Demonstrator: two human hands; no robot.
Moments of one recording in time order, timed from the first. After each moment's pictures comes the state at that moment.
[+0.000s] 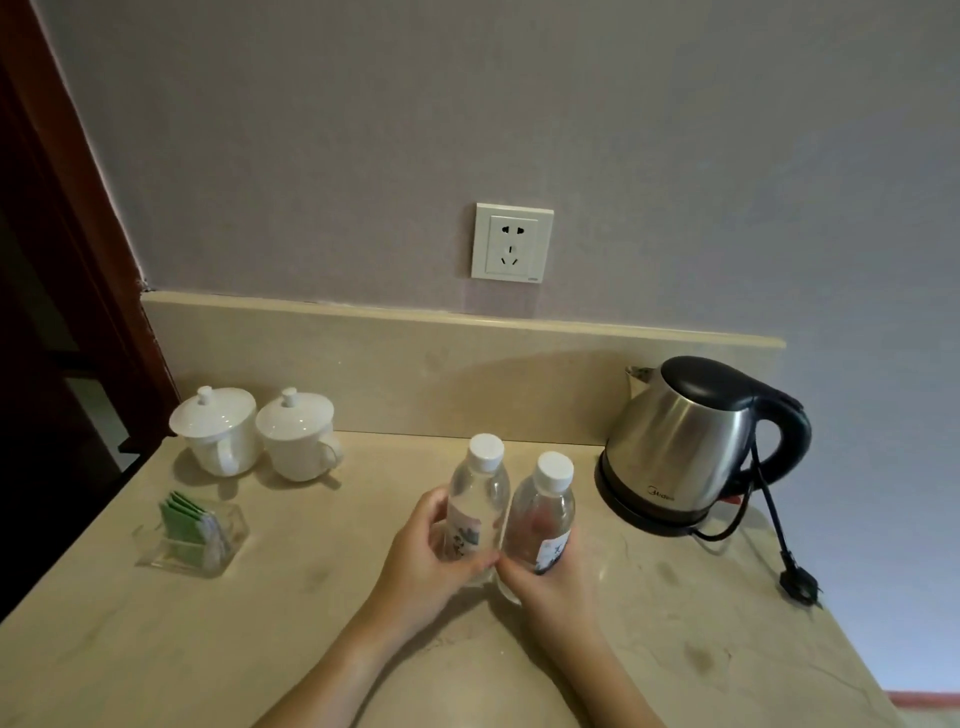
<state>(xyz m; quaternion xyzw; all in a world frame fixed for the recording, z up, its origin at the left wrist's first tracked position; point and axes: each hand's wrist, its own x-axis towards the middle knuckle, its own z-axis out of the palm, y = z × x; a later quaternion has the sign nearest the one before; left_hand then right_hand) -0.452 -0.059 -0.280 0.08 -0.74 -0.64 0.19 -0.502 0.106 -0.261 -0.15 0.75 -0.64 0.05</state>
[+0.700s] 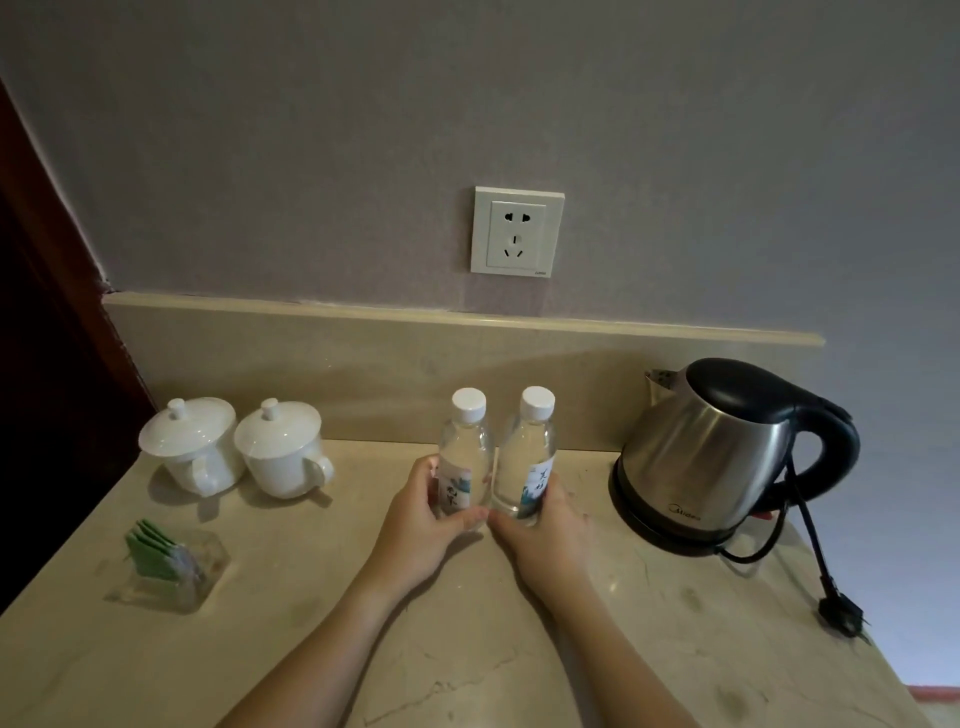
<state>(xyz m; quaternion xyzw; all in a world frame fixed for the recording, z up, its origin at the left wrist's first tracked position) -0.513 -0.098 -0.283 0.12 -0.78 -0.59 0.20 -0.578 0.065 -0.268 -0.13 0.90 -0.41 0.01</state>
